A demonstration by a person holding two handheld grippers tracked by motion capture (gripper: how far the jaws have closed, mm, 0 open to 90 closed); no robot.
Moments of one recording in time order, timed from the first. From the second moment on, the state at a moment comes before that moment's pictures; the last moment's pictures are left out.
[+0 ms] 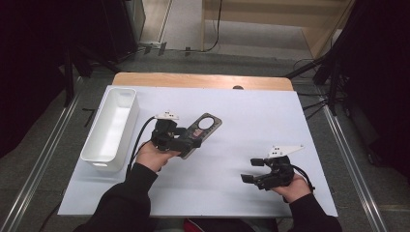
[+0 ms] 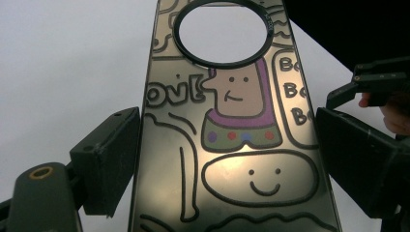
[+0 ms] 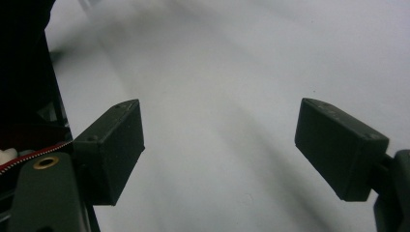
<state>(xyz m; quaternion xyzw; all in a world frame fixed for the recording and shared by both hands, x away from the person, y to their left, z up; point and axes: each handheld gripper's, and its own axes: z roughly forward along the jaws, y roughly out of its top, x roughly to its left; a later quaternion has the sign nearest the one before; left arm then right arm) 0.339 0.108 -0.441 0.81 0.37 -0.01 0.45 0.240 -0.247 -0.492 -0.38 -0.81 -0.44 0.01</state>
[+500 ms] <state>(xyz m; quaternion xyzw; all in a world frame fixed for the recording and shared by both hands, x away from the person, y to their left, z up) 0.343 0.126 -0.449 0.78 0.41 -0.01 0.48 0.247 -0.240 -0.492 -0.39 -0.80 -0.45 0.02</state>
